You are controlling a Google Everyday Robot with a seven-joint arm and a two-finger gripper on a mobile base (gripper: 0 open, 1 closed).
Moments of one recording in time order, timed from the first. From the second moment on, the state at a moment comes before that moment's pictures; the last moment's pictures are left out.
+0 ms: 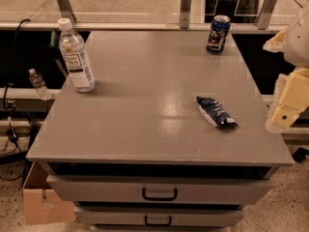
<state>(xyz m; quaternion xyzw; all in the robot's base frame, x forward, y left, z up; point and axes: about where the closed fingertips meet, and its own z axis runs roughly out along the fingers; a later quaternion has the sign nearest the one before) 0.438 -0.217 0.976 -0.60 0.78 -0.03 0.16</state>
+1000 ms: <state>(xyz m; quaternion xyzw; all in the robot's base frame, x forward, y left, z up) 0.465 -0.179 0.969 -0.63 0.76 0.00 0.18</state>
